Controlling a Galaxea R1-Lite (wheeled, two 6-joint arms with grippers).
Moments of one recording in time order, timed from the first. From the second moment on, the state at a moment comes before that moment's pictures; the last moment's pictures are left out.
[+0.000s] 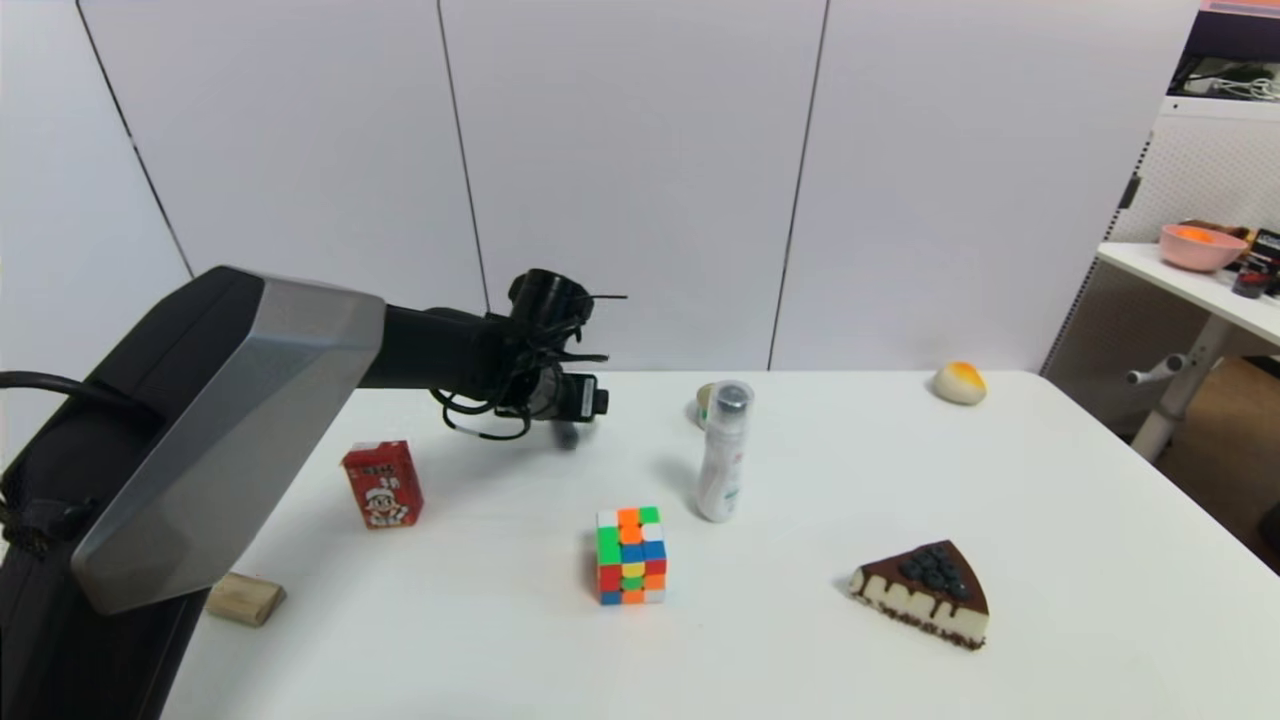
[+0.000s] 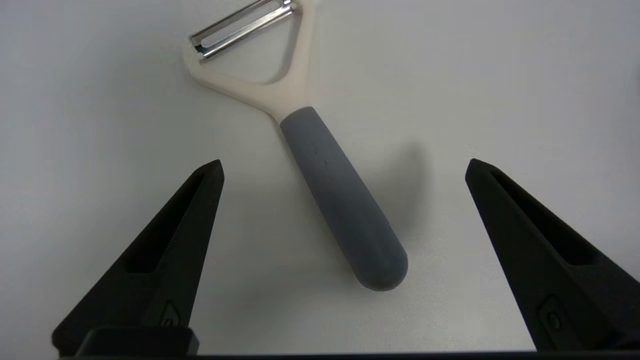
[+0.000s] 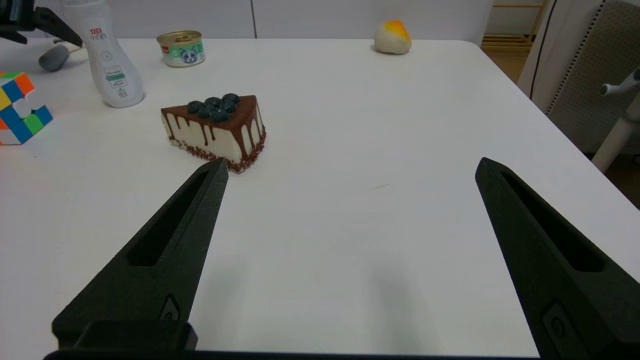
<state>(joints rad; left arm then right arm) -0.48 2.33 -1.77 0.22 0.22 -0.23 0.00 0.00 0.00 0.00 0.02 0.00</state>
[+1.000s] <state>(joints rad) -0.52 2.36 -1.77 0.22 0.30 -0.36 0.00 0.00 0.00 0.00 0.02 0.00</state>
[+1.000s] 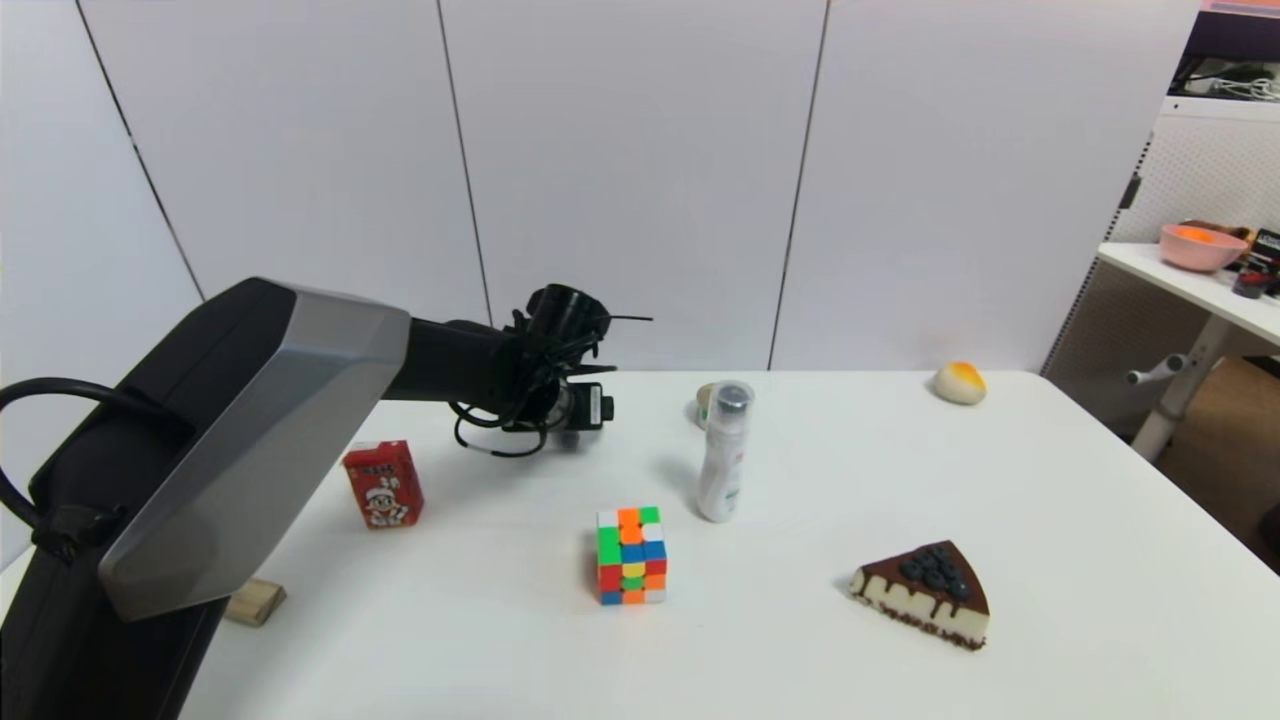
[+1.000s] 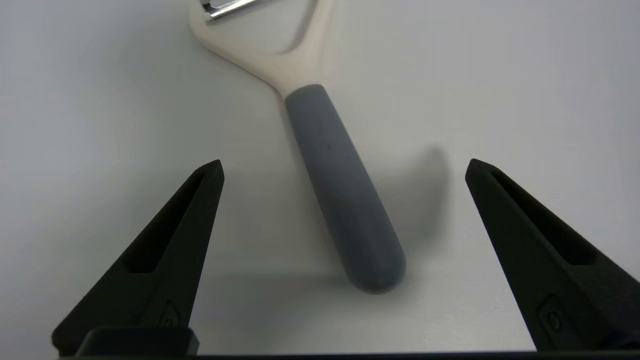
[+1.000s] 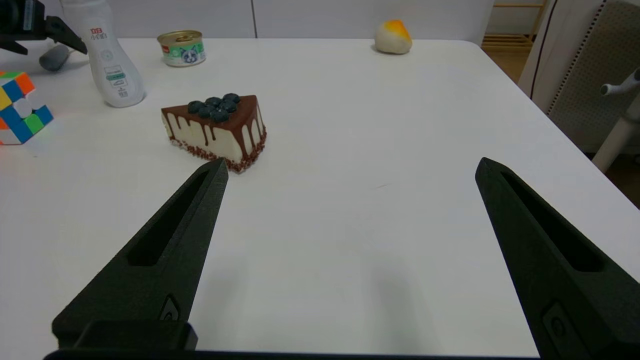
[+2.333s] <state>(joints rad) -0.52 2.38 -1.77 0.25 0.30 -0.36 0.00 0.00 0.00 0.00 0.02 0.00</state>
